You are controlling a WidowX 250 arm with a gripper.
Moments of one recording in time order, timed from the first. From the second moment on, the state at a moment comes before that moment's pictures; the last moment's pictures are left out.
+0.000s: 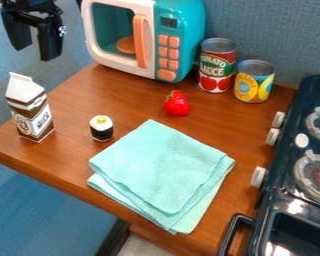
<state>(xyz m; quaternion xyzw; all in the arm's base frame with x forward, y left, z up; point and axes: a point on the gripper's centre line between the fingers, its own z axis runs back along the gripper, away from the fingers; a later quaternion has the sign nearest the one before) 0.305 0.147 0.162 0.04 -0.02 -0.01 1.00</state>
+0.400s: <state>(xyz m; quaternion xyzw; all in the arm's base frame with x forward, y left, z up) 0.300 0.160 0.164 0.04 -0.02 0.00 1.00</state>
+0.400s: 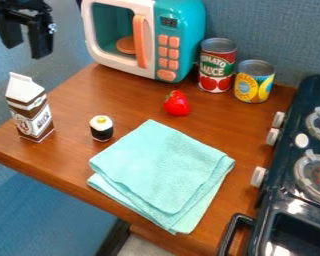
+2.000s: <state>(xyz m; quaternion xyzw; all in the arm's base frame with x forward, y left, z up) 0.294 0.187 0.113 -0.03 0.02 -0.01 1.00</state>
